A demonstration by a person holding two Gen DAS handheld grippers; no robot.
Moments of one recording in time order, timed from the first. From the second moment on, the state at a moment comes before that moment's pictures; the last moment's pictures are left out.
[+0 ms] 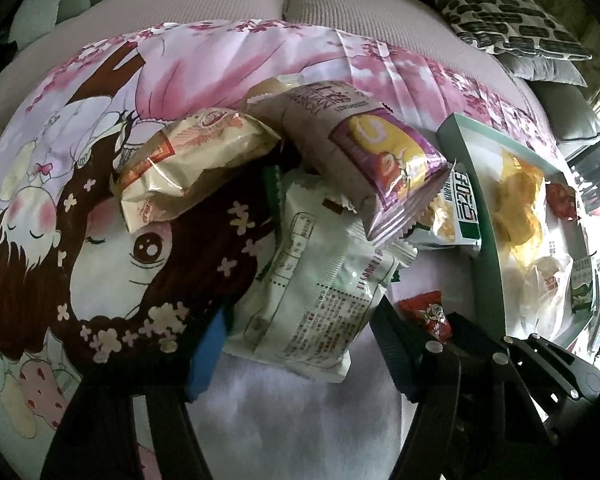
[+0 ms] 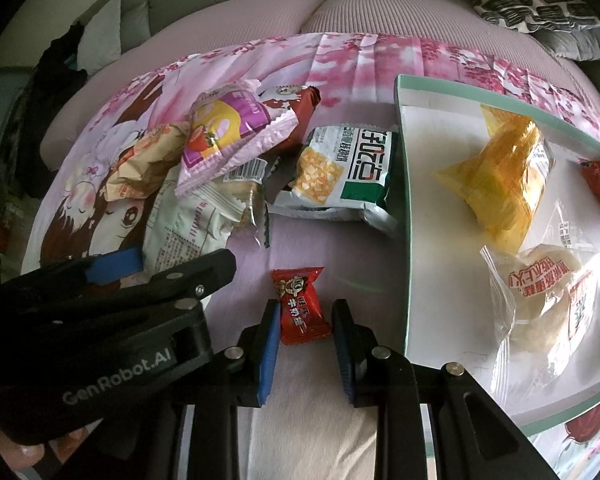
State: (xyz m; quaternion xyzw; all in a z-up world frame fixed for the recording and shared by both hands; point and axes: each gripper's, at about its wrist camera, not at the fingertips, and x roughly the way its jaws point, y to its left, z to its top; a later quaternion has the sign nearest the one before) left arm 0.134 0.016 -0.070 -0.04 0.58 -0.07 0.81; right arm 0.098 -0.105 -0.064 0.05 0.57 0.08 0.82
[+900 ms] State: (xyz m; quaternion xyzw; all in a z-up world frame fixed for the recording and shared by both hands) left arm 0.115 0.046 -0.048 -0.07 0.56 -0.05 0.83; right arm 0.085 -0.104 -0.043 0.06 0.54 0.10 0.83
